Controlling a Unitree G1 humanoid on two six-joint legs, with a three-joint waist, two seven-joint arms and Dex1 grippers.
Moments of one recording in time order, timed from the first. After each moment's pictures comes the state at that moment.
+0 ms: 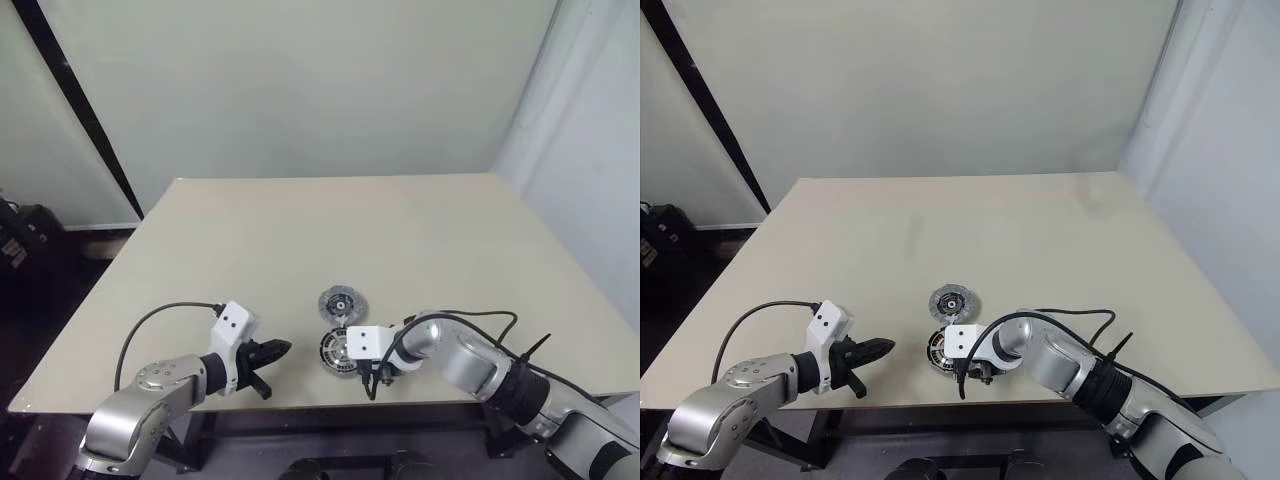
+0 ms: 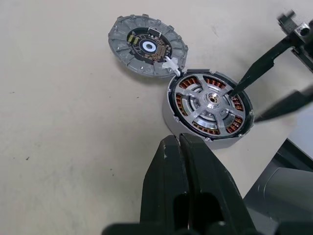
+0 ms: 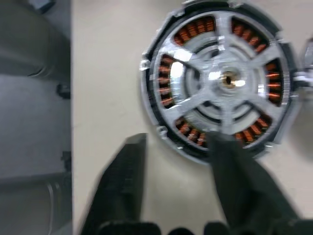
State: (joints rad) left arm 0.07 0.64 0.03 -0.40 -0.54 0.77 -0.62; right arm -0.59 -0.50 0.83 -0.08 -0.19 0.67 0.96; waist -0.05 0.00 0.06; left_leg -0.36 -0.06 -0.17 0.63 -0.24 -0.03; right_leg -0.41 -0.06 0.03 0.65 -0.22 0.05
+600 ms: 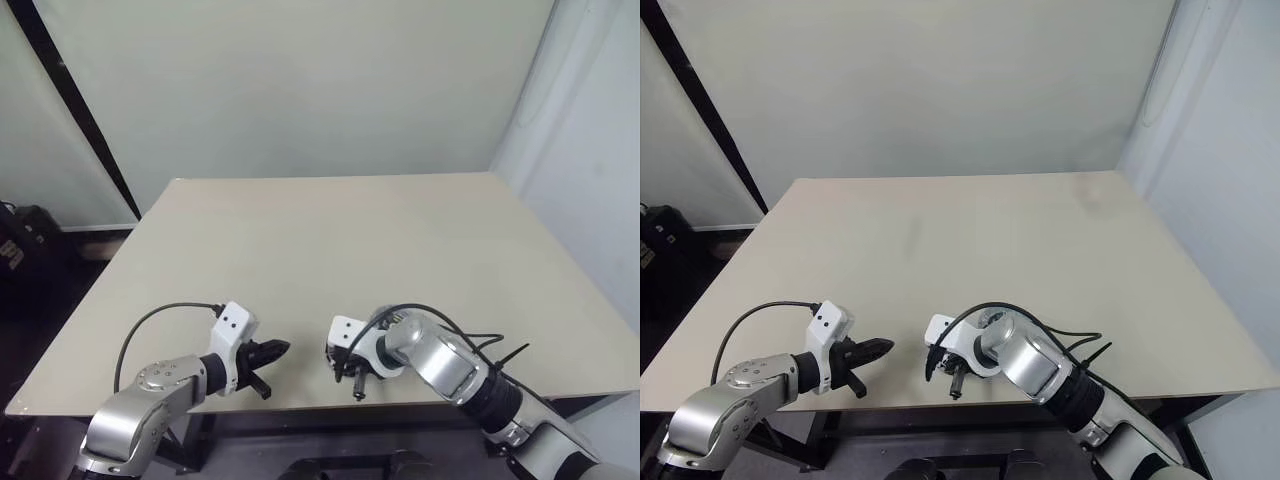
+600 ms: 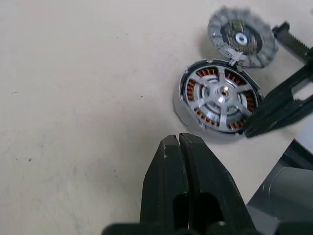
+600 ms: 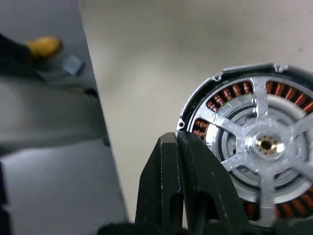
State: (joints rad) left arm 0.07 0.63 0.02 -0.40 -0.52 0.77 -0.61; right arm -0.55 -0.24 0.71 -0.10 -0.09 1.08 0.92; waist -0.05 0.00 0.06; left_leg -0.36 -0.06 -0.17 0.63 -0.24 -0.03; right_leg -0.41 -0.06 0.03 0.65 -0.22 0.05
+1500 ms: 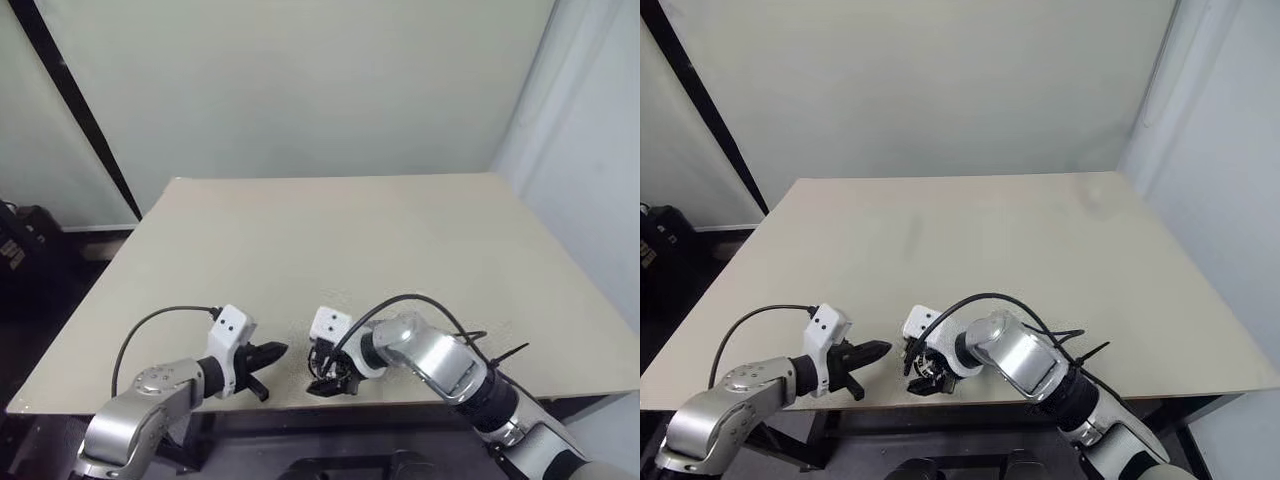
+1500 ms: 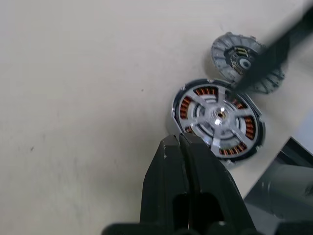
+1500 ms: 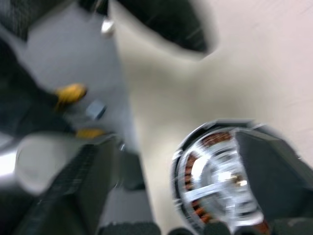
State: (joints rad) left arm 0.12 0.65 0.06 -0.39 -0.53 0.74 -0.66; right arm -0.56 -0.25 0.60 -0.26 0.10 1.08 0.80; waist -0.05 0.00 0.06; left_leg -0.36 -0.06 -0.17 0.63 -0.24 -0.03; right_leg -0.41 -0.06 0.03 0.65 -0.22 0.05
